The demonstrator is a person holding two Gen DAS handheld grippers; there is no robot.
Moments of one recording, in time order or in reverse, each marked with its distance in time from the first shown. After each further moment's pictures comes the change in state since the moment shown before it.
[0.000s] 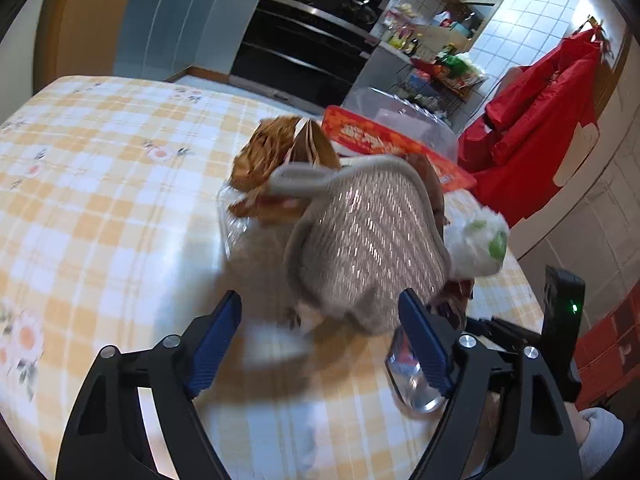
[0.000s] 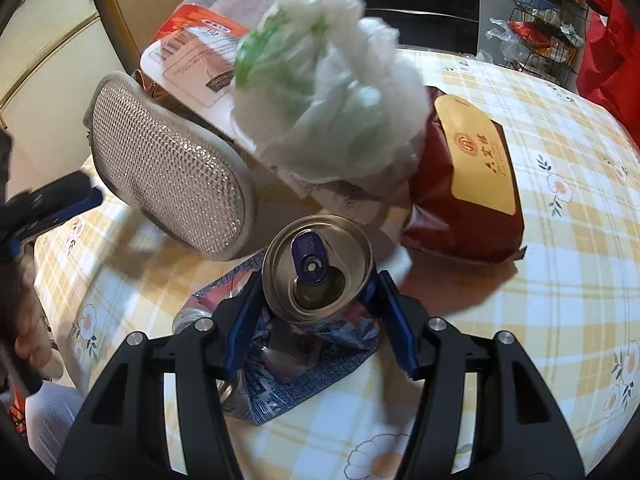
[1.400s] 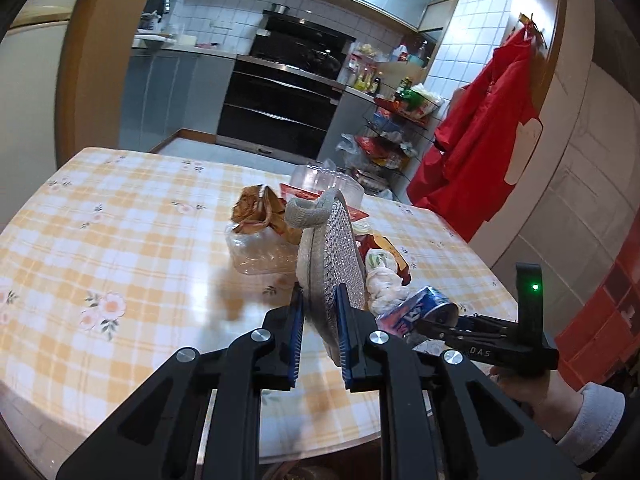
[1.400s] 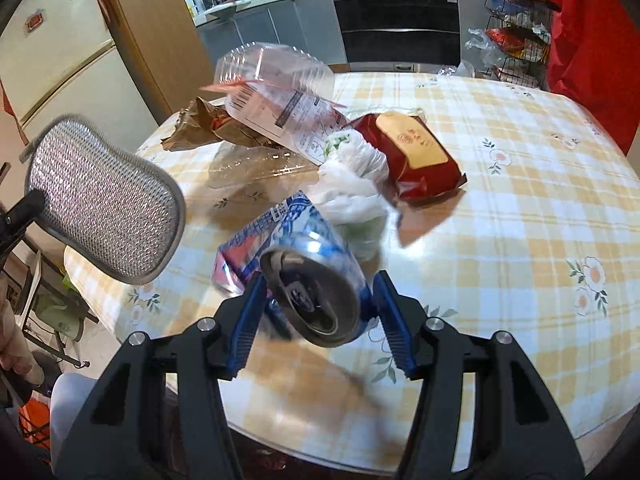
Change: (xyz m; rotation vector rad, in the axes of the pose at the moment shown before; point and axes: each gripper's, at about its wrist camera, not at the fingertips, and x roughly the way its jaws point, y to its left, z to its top) left arm -0.162 -0.053 -0.052 0.116 -0.175 0.012; right arm -0.100 0.014 -0.054 0.061 -0.092 0.006
